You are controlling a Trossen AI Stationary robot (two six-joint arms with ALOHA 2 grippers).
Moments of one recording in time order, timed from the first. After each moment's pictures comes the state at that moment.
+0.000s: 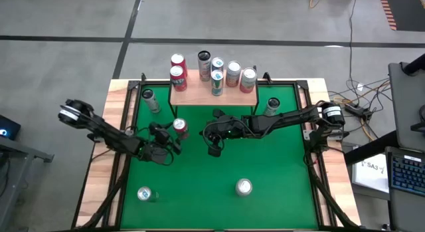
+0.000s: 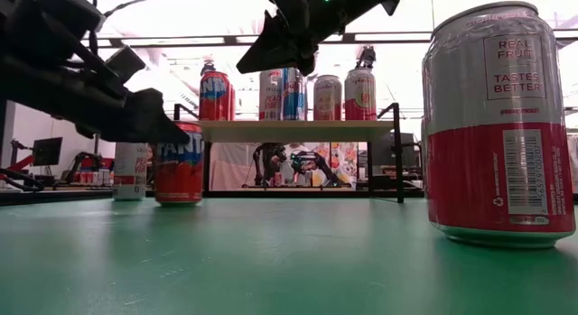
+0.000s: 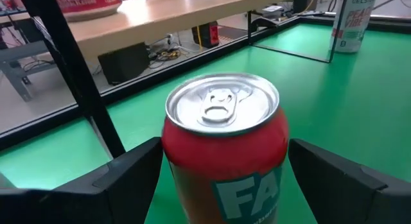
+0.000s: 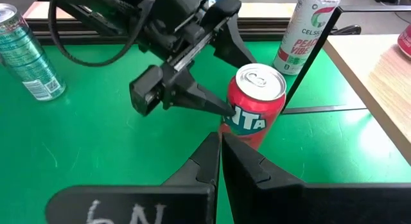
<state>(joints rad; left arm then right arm) -0.38 1.35 0.27 0.40 -1.17 -0.58 0.04 1.78 1.31 -0.02 0.13 0.03</state>
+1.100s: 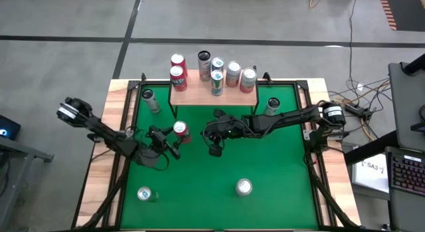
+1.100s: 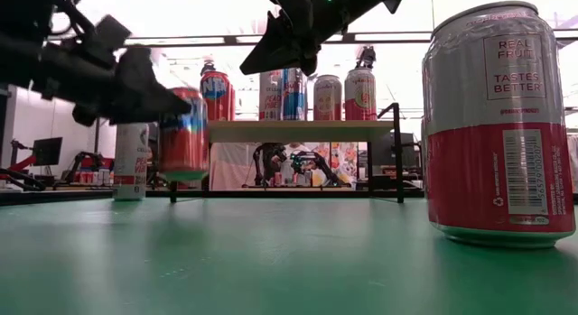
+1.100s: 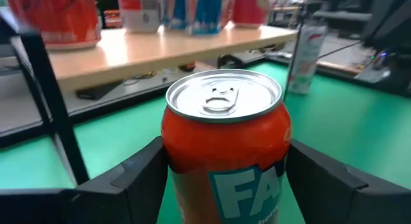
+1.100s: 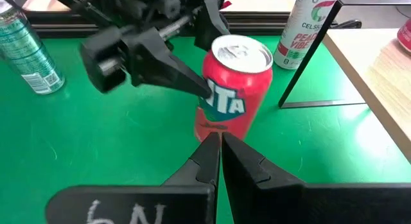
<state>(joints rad) -0.49 1.30 0.27 0.60 -1.24 -0.50 0.04 1.77 1.32 -0.06 0.13 0.02</state>
